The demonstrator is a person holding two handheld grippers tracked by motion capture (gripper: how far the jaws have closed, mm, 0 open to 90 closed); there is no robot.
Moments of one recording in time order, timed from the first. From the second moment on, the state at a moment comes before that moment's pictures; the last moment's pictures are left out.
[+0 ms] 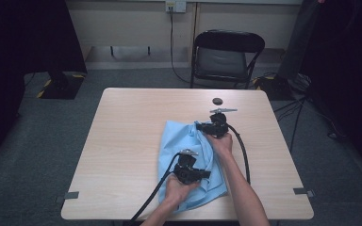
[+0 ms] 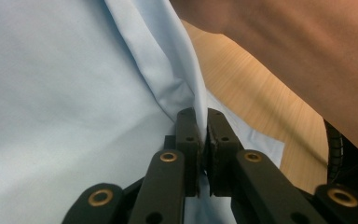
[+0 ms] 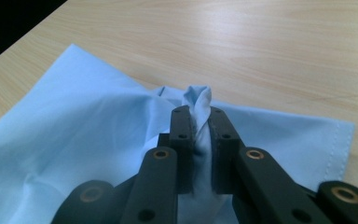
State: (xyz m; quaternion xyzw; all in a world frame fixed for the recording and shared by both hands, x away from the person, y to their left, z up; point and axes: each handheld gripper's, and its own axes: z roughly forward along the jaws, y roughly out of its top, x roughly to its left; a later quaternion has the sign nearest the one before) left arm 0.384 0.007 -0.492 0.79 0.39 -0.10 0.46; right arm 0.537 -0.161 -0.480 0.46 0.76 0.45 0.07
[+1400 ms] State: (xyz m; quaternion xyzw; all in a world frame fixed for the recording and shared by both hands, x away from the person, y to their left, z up) left arm 0.381 0.065 -0.455 0.74 0.39 -0.06 0.55; right arm 0.517 -0.165 -0.423 0.45 0.75 0.48 0.10
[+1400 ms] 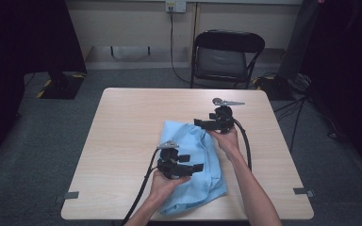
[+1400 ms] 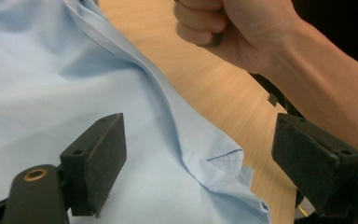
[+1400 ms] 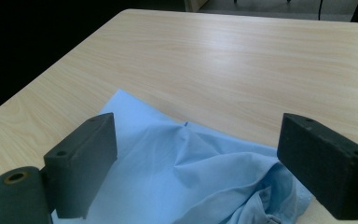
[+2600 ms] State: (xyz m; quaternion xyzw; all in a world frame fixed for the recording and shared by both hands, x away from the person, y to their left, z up) left arm 0.485 0.155 -0.422 0.71 0.47 0.11 0.50; right arm 0.523 -0.191 -0.442 0.47 0.74 0.46 0.12
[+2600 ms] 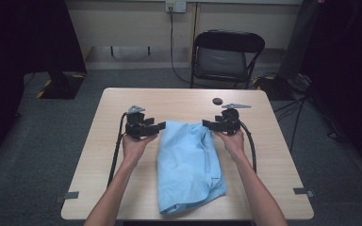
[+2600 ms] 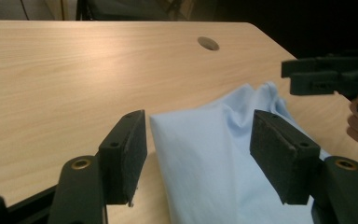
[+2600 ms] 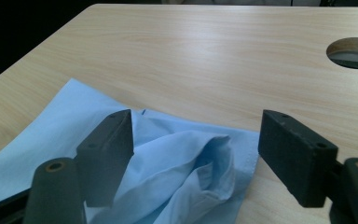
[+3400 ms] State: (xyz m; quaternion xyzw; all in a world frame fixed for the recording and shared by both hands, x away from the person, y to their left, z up) left arm 0.535 0.138 -0.477 0.71 0.52 0.06 0.47; right arm 0.549 -0.191 -0.465 0.49 0.75 0.43 0.11
